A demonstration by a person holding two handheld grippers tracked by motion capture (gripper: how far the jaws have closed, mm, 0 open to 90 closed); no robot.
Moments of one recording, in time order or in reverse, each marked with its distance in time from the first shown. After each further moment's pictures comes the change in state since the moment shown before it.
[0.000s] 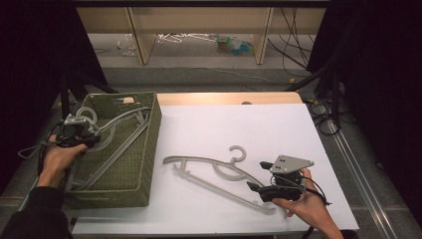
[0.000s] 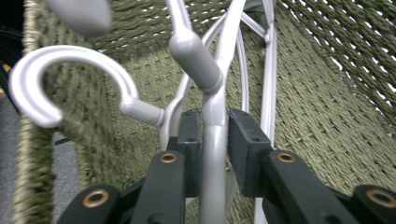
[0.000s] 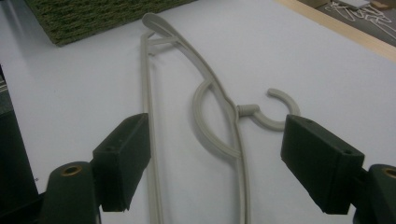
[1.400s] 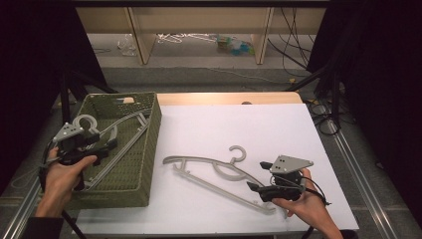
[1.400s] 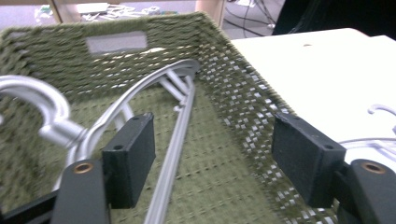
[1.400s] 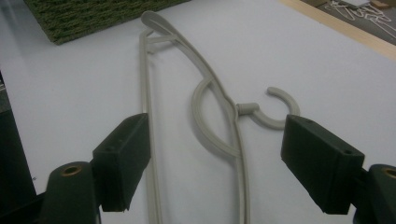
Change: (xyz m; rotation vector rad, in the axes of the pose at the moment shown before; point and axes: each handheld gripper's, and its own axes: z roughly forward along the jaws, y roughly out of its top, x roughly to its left) left arm -0.074 -0.002 -0.059 -0.305 -0.137 -0.145; right arm 0.000 -0.001 0.001 0.006 -0.004 0.004
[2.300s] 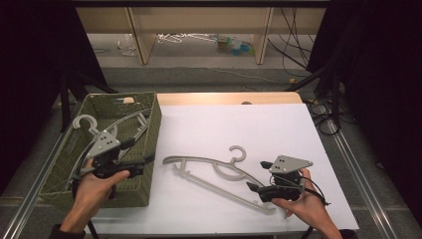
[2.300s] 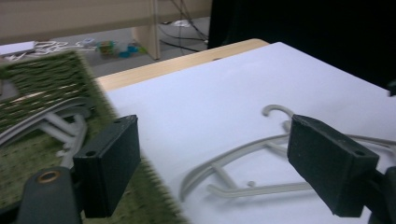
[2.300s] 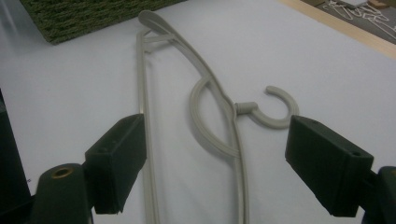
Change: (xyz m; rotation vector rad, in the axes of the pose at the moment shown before) left arm -0.100 0.001 0.002 -0.087 -0.227 0.150; right arm -0.001 -0.002 0.003 0.000 0.000 0.005
